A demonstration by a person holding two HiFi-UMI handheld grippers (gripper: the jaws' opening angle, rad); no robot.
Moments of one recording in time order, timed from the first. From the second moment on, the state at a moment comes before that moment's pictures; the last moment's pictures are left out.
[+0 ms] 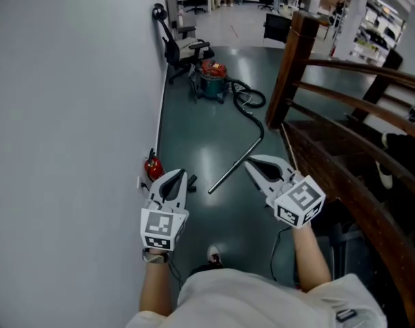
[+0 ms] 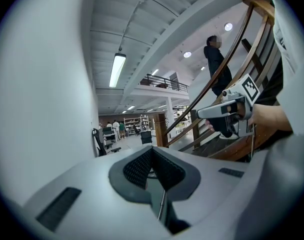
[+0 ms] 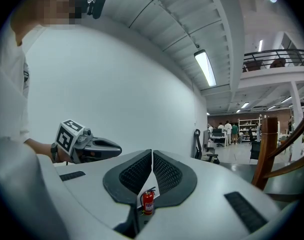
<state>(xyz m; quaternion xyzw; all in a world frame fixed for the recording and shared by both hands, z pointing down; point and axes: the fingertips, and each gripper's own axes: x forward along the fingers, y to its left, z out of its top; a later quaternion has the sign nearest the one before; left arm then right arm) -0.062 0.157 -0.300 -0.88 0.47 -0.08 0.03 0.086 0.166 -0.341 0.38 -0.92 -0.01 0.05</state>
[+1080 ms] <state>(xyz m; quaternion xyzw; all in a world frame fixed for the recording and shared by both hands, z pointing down) -0.105 0.061 -0.271 -0.88 0.47 -0.09 0.01 0.051 0.056 -0.322 0.40 -0.92 0.01 0.05</state>
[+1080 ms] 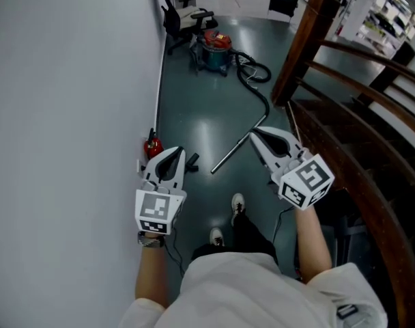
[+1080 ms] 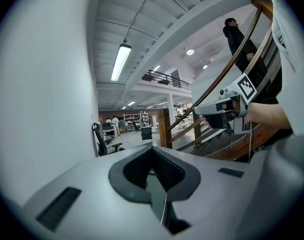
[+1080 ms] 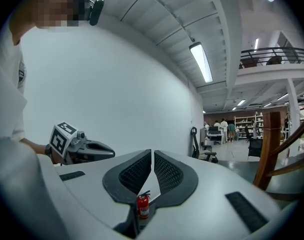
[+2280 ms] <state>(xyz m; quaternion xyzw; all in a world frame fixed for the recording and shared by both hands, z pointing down) -0.099 -0.077 -0.209 -0.85 0.51 -0.12 -0.01 0.072 -0.086 -0.239 0.37 -0.92 0.02 0.09</state>
